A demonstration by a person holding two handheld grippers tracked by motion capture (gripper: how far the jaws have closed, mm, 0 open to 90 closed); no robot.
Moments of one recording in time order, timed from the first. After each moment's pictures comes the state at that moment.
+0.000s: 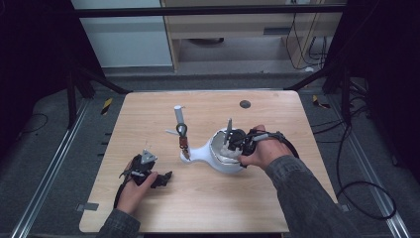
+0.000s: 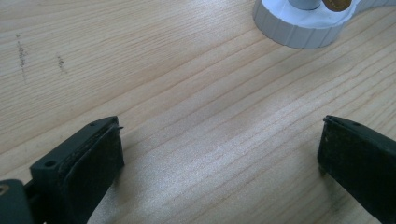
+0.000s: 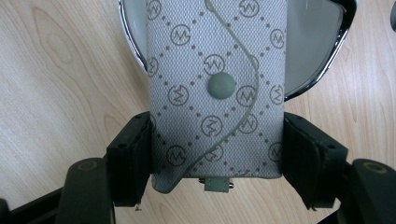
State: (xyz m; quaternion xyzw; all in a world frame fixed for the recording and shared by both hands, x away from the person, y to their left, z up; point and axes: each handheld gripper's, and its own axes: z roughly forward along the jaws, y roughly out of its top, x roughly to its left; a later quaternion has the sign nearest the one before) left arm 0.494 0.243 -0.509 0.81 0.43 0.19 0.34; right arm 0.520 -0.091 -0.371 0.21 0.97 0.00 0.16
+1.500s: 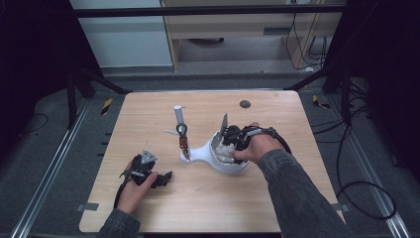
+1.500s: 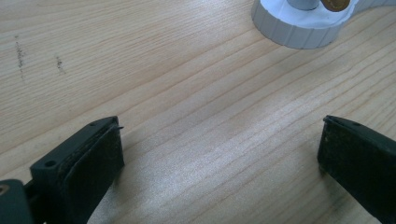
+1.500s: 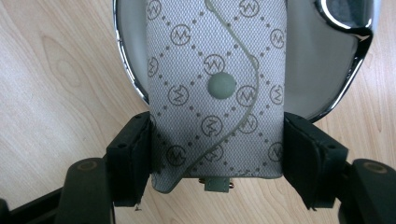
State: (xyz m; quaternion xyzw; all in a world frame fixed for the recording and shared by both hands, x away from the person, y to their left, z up) left arm 0.494 0.243 -0.509 0.81 0.43 0.19 0.34; right arm 0.539 -0.078 -0.377 0.23 0.97 0.01 0.12
